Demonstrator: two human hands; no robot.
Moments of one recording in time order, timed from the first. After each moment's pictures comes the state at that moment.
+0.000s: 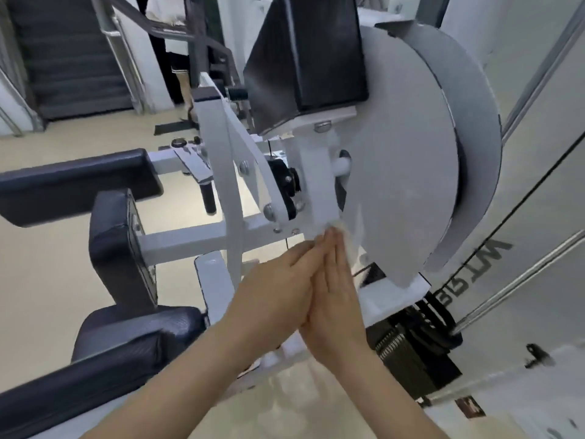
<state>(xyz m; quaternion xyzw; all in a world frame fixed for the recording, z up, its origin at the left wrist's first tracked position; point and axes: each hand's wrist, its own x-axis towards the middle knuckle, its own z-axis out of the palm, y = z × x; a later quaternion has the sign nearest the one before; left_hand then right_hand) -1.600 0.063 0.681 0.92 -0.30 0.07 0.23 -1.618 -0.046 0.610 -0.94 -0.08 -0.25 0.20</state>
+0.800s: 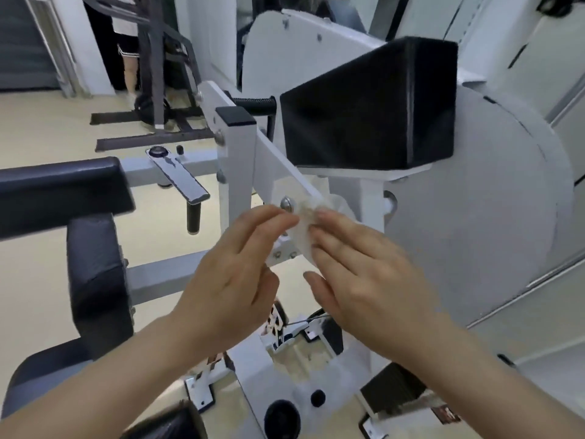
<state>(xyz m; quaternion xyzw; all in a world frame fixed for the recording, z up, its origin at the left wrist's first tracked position) -1.506 0.168 0.705 0.81 -0.40 0.21 0.38 -1.574 -0.016 0.742 -0.91 -0.23 -0.33 -0.10</state>
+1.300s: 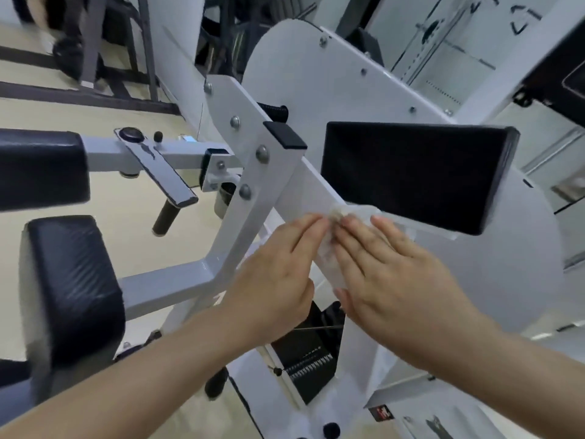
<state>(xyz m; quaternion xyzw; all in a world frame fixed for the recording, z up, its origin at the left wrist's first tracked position) -1.445 0.164 0.682 0.79 -0.42 0.14 0.43 -1.535 0.032 0.784 -0.90 -0.13 -0.08 -0.40</state>
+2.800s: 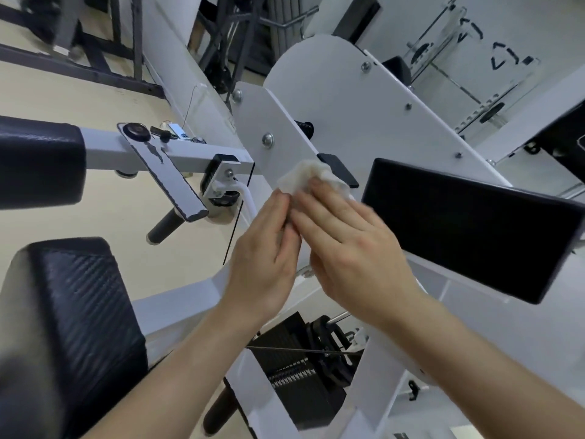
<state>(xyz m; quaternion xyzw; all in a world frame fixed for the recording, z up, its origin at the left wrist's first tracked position) -1.377 0.185 0.686 0.64 -0.22 0.08 0.73 -1.421 0.077 0.766 -0.91 -0.22 -0.23 -0.26</state>
